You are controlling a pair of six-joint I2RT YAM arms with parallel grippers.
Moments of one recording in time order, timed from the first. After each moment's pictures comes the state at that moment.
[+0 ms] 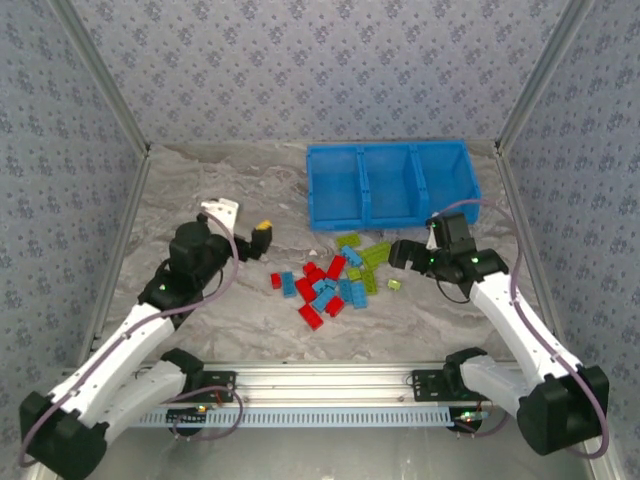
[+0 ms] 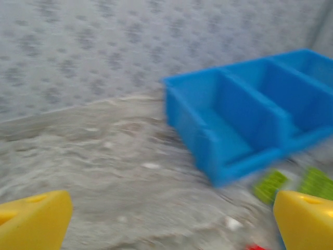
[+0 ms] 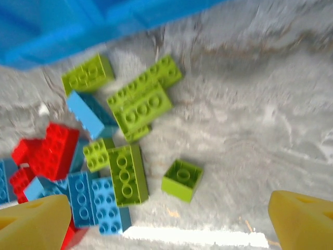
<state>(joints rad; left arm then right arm) -0.56 0.82 0.69 -0.14 -0.09 -0.07 0.30 1.04 0.81 -0.74 -0.10 0.47</state>
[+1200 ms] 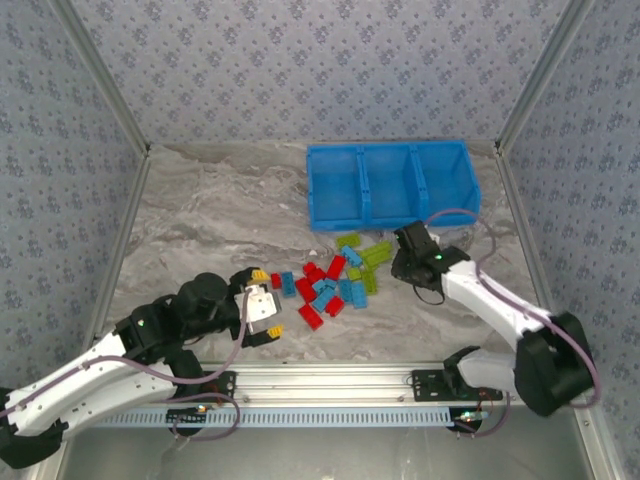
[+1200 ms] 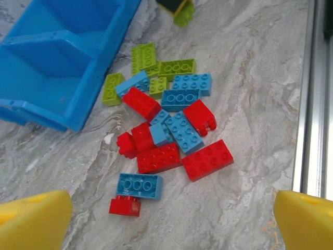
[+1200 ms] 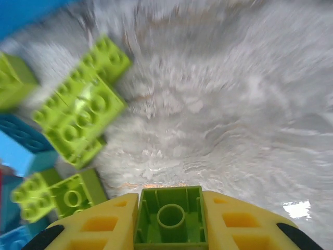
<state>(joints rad) -1.02 0.58 0.67 -0.68 0.00 0.41 0.46 1.18 0.75 -0.64 0.19 0.78</state>
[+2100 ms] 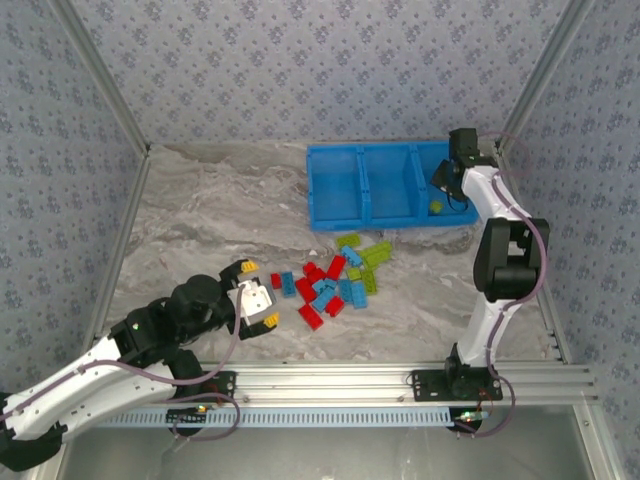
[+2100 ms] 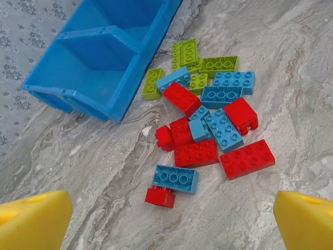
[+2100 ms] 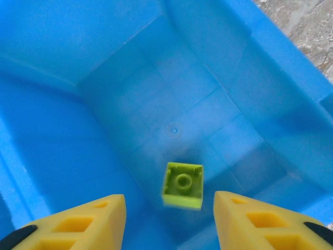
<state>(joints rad) -1.02 0.54 0.66 -0.66 -0.13 0.41 -0.02 1.90 1.57 -0.65 0.12 0.55</state>
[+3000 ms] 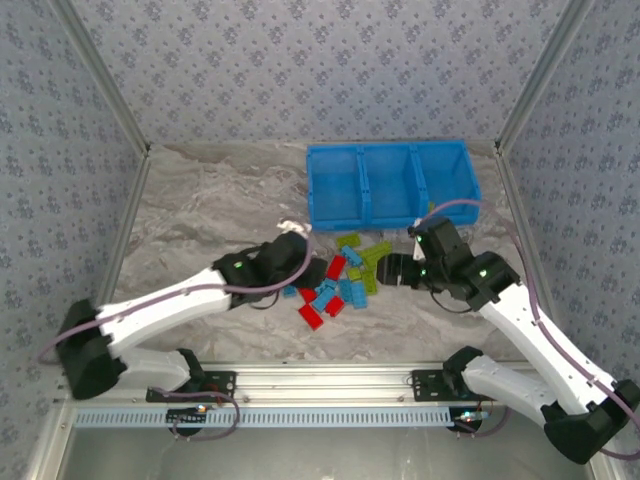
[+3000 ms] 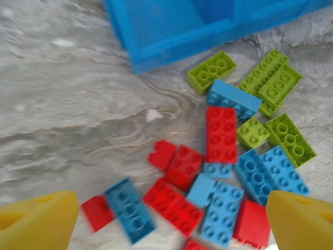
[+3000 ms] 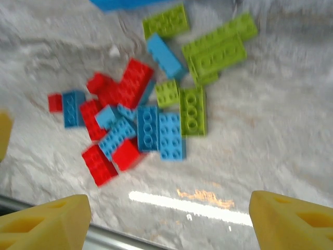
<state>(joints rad) -1.00 1.33 1.02 -0.56 -0.36 -0.52 0.60 0.92 0.98 -1.02 -0.06 0.60</state>
